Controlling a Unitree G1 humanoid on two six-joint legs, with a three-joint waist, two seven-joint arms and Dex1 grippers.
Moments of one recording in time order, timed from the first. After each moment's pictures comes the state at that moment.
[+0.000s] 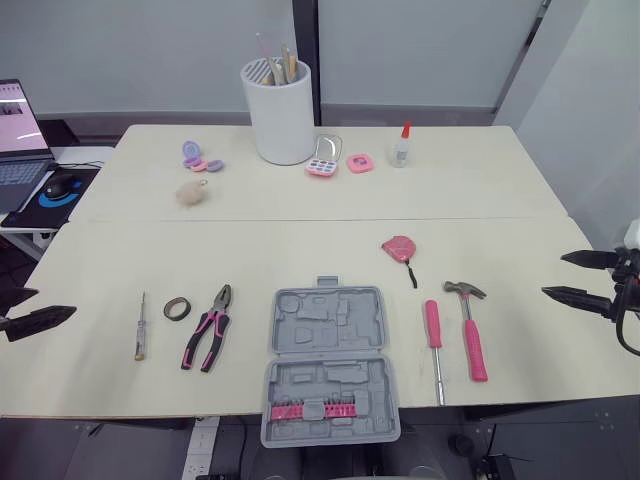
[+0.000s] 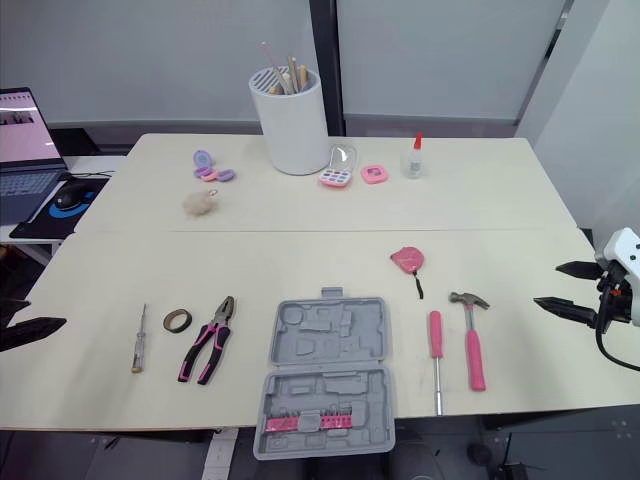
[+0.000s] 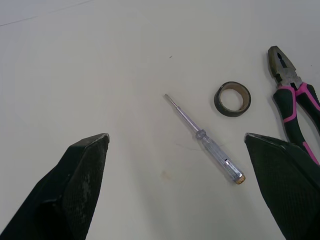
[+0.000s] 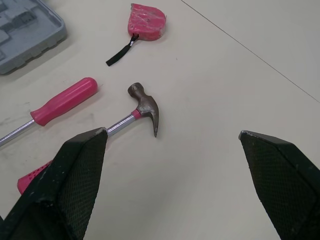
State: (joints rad) left arm -0.16 1.23 0.46 0.76 -0.29 0.28 -1.30; right arm -0.20 -1.09 -0.31 0.25 0.32 0.33 1.29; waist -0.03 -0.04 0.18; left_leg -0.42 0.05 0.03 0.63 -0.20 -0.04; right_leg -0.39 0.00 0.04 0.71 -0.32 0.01
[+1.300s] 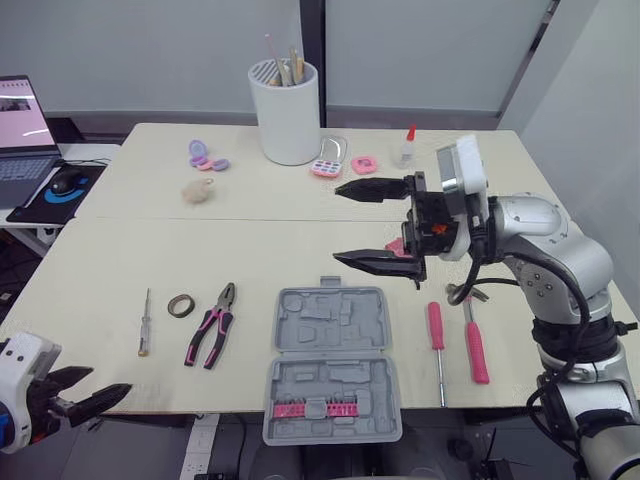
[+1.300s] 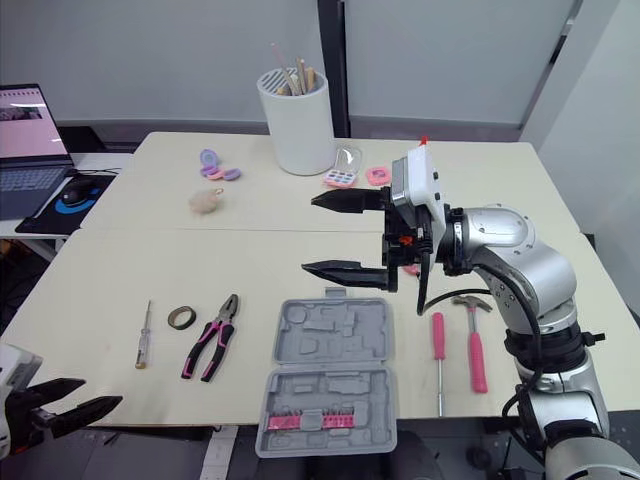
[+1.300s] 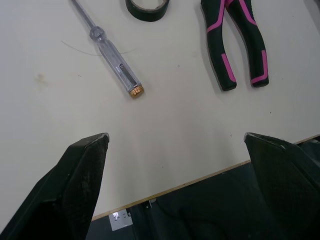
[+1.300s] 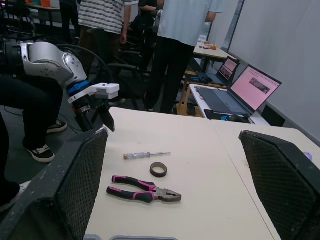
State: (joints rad) left arm 0.49 0.89 0.71 -0.11 -0.42 0.65 -1.05; right arm -0.72 -0.49 0.08 -0.35 0.63 0.61 1.04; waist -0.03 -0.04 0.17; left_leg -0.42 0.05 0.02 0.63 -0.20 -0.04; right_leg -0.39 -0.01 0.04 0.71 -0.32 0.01
